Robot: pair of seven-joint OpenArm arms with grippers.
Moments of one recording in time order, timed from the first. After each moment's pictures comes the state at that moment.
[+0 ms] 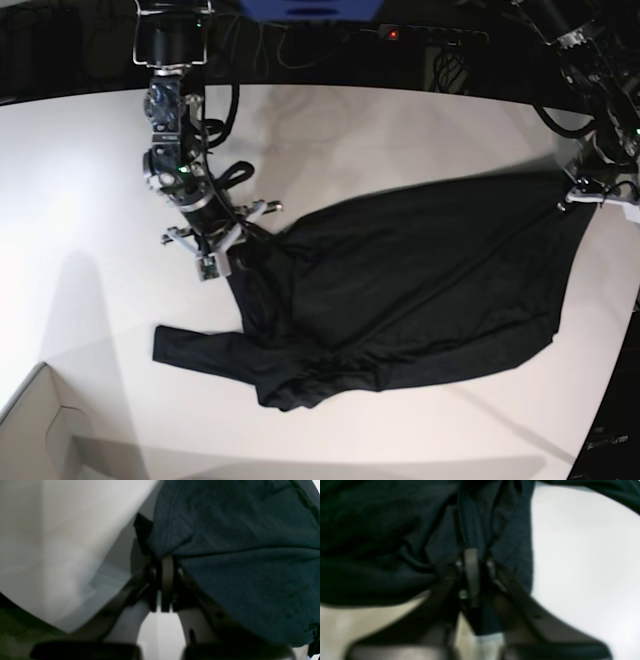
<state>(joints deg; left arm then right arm) 7.0 -10.6 -39.5 94.4 -30.4 0.1 58.7 0.2 -3.1 7.9 76.9 -5.9 22.5 -15.9</state>
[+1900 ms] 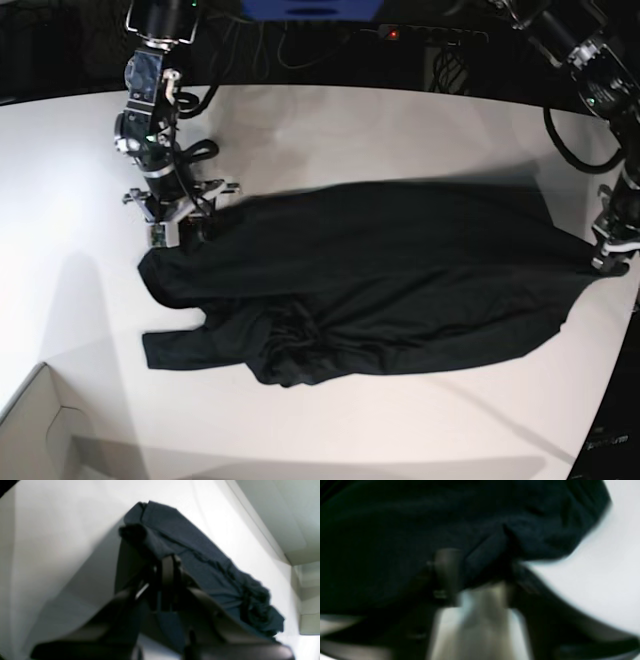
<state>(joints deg) 0.0 -10.5 -43.9 105.8 -42.0 0.1 59.4 -5.2 -4.8 19.8 79.0 -5.3 24.4 -15.0</state>
